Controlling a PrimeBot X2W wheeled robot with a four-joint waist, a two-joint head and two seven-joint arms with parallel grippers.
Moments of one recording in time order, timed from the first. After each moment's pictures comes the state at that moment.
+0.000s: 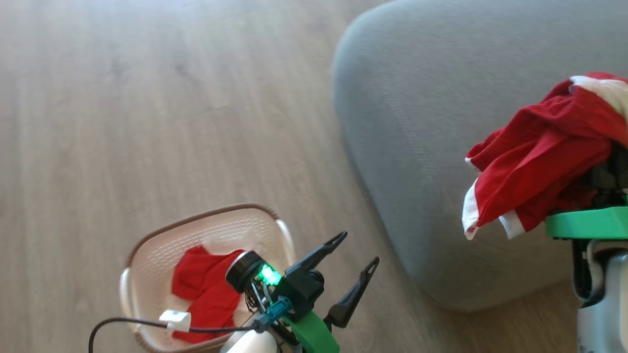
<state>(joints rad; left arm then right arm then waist) -0.18 0.05 -0.68 0.23 -0.14 -0.08 -0.26 -0.19 -0.07 -0.22 -0.02 0.00 0.12 -0.26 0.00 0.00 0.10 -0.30</state>
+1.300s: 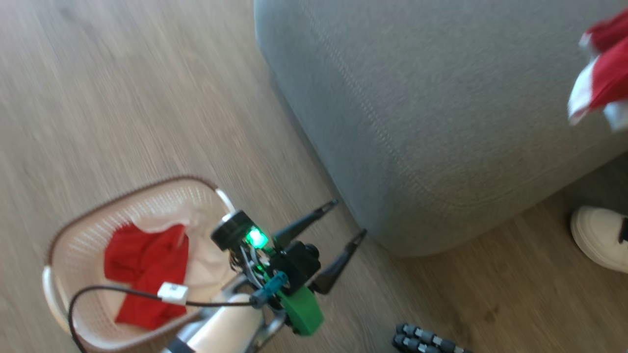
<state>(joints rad) -0.31 0.10 -0.68 0.25 -0.04 -0.10 -0.26 -0.51 -0.20 -0.41 0.09 0.04 0.12 -0.26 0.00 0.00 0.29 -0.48</state>
